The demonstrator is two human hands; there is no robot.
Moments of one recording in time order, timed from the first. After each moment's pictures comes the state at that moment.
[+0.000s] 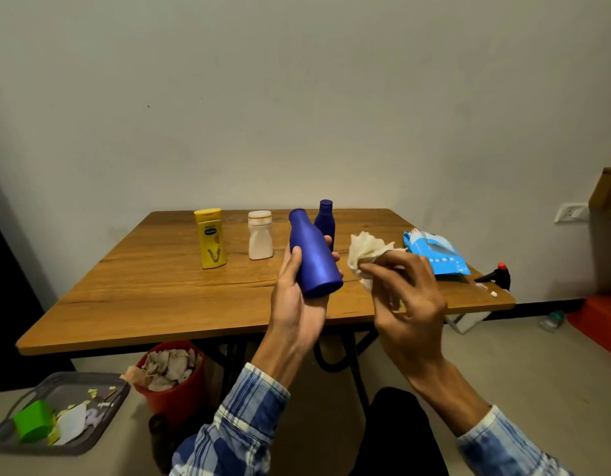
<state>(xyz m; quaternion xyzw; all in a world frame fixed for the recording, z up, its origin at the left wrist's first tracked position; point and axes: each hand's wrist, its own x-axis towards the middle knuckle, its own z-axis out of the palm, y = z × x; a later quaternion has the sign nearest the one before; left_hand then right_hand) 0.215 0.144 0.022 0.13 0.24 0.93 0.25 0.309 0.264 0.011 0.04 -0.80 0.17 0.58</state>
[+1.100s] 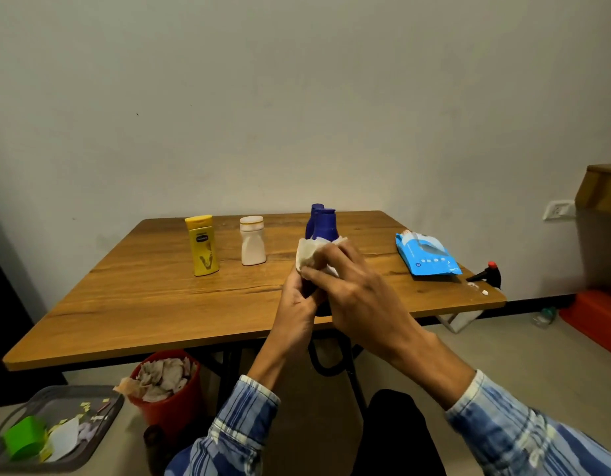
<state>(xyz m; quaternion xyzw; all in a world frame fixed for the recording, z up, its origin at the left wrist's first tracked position) 0.215 0.142 0.000 0.33 0.51 0.78 0.14 0.289 0.249 0.042 0.15 -0.90 -0.04 0.40</state>
